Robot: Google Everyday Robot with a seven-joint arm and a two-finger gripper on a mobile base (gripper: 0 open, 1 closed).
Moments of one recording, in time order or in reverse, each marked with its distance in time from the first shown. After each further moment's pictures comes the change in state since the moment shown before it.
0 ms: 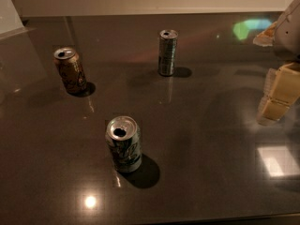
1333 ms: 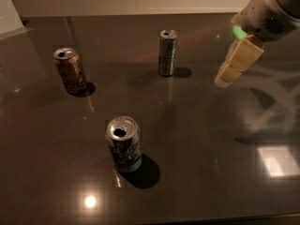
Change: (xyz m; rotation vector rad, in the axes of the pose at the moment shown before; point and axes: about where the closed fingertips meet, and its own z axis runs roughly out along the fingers) arm -0.052 -0.078 0.030 0.062 -0.212 0.117
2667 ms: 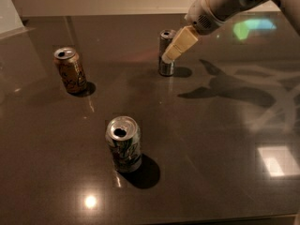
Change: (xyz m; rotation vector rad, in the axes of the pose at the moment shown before) arm -0.096 -0.075 0.117 -0.046 -0.237 0.088
